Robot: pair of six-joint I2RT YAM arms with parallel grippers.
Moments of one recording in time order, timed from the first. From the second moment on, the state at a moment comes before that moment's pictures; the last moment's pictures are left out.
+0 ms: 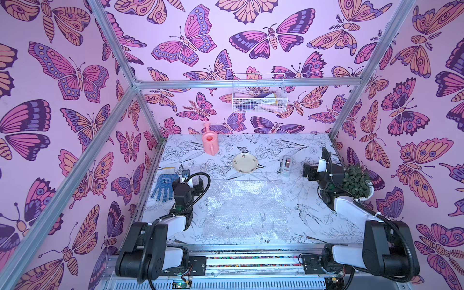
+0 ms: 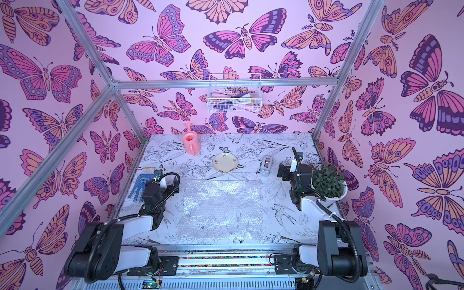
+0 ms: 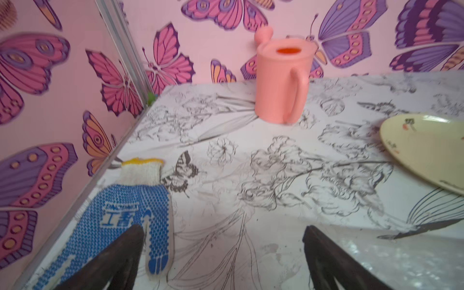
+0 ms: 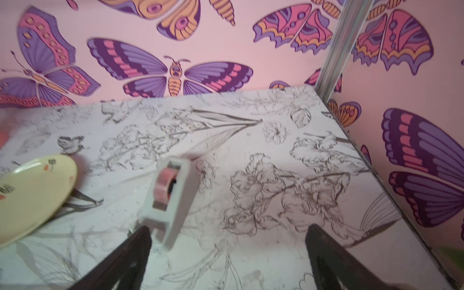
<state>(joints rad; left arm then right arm) -0.12 1.25 0.30 0.73 -0.24 0.05 0.00 1.30 0.63 0.32 0.01 0.09</state>
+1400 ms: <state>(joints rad) -0.18 1.12 0.66 -0.29 0.17 -0.41 0.31 2.32 1.70 -0.29 -0.55 0.67</state>
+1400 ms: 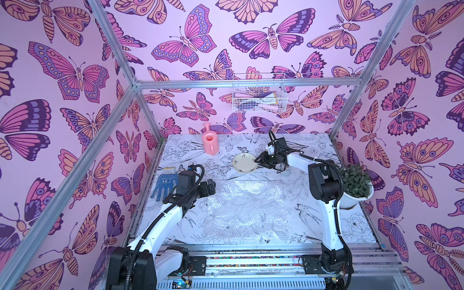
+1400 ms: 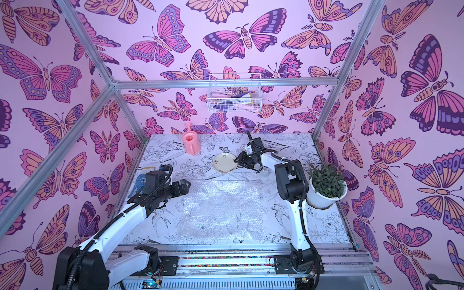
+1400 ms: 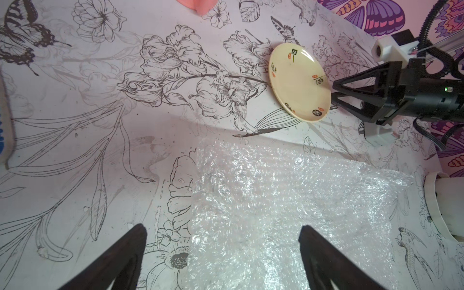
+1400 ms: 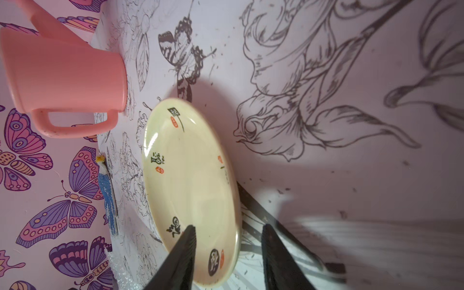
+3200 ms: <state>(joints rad) -0.18 1.08 0.72 -0.34 0.25 -0.48 0.42 1.69 1.10 -0.22 -0.65 0.79</state>
